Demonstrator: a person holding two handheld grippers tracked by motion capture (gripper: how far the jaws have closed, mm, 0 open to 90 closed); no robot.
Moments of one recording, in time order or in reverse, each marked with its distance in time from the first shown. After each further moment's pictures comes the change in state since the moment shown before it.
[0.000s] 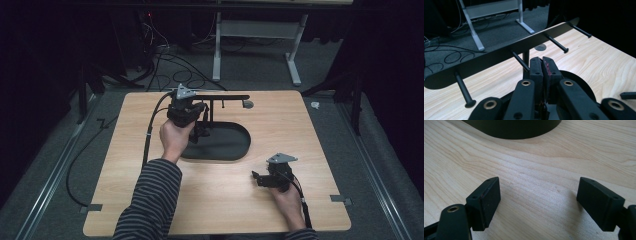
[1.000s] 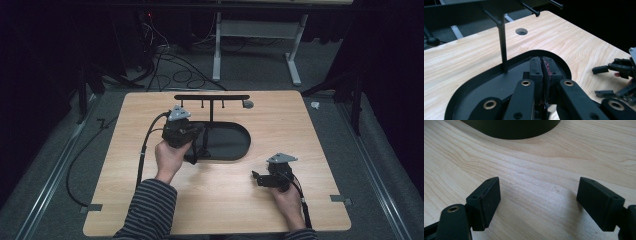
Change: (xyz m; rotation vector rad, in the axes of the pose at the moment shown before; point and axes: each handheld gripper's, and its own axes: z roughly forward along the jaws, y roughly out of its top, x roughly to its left) left arm -0.015 -0.044 -0.025 0.028 -0.129 -0.018; right arm 0.000 0.000 0.000 0.001 -0.004 0.006
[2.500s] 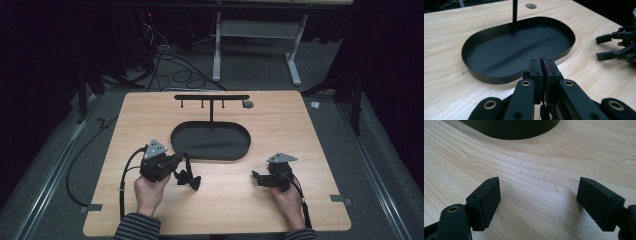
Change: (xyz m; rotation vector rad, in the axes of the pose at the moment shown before) left arm -0.009 -0.088 -0.055 0.021 0.056 -0.057; right arm 0.000 0.000 0.000 -0.001 -0.002 0.001
